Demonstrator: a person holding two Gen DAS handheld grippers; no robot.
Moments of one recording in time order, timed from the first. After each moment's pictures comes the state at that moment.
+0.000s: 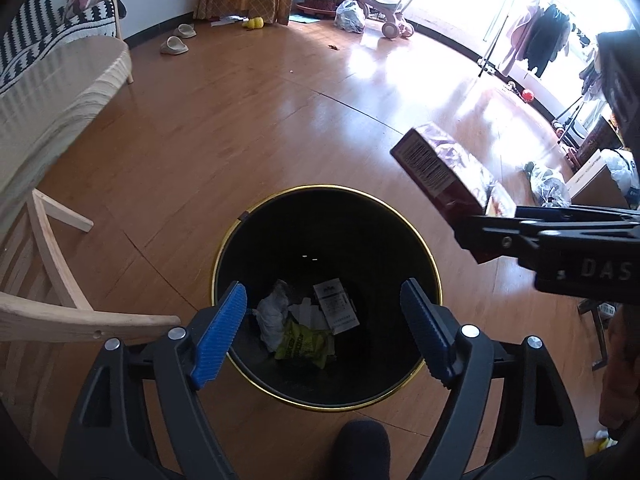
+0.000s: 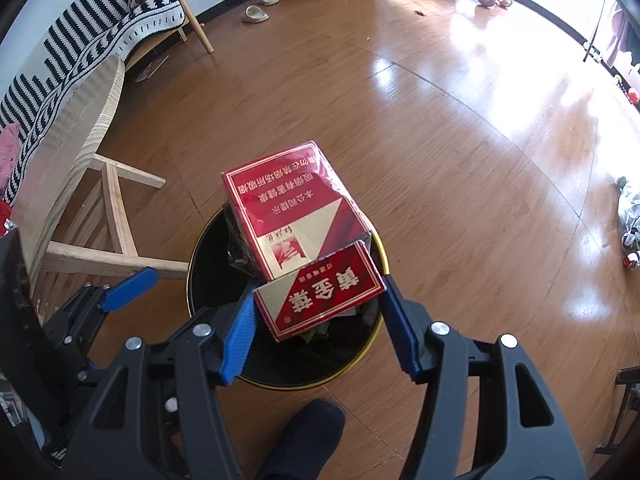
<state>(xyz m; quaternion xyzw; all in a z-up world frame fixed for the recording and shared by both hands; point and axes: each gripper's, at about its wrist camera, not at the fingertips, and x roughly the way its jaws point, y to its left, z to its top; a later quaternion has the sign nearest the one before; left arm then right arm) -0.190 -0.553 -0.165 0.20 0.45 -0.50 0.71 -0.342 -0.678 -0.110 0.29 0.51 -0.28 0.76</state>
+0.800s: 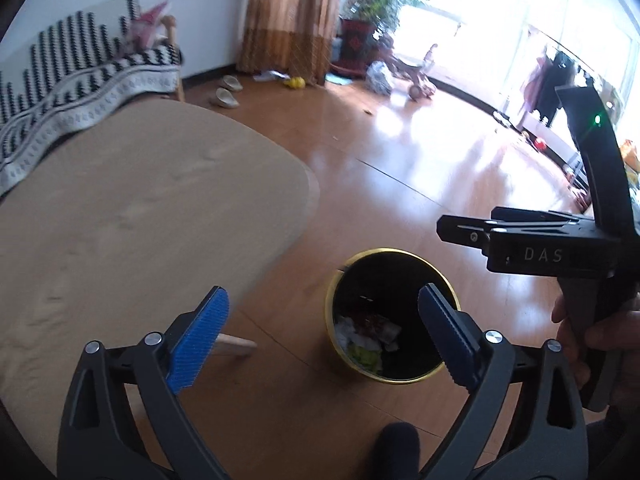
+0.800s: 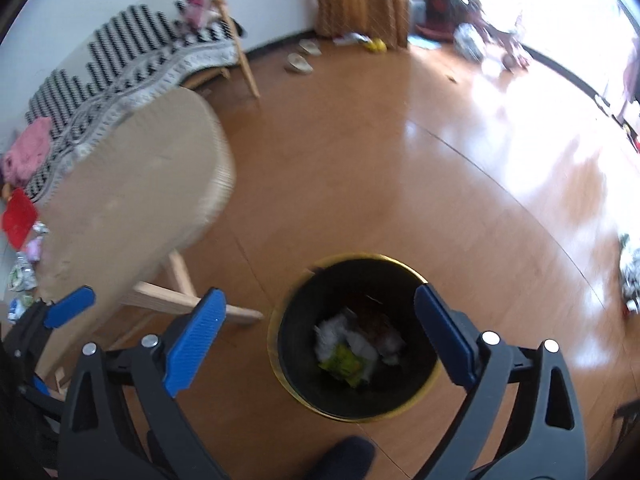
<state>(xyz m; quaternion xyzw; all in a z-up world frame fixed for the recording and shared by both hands) -0.125 -0.418 -0.033 0.15 0.38 -0.47 0.78 -0.262 -0.593 -0.011 0.22 0.42 -0.26 0.84</state>
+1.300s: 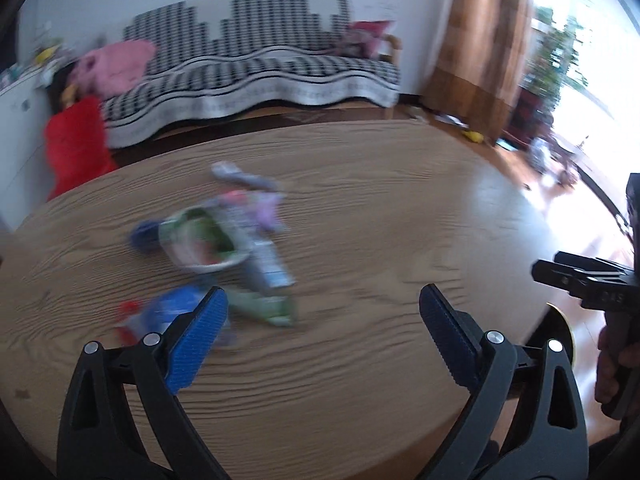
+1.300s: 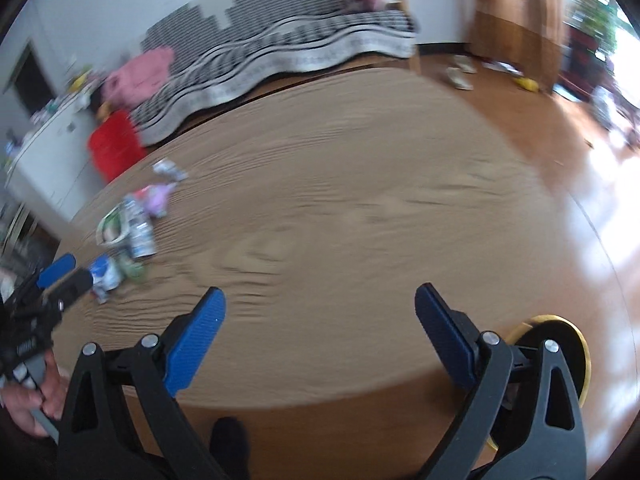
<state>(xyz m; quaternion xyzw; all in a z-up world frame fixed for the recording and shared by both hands) 0.031 -0.112 0.011 0.06 0.39 -0.21 0.90 -0.056 -0.374 0.006 0.15 0.45 -0.04 0.88</state>
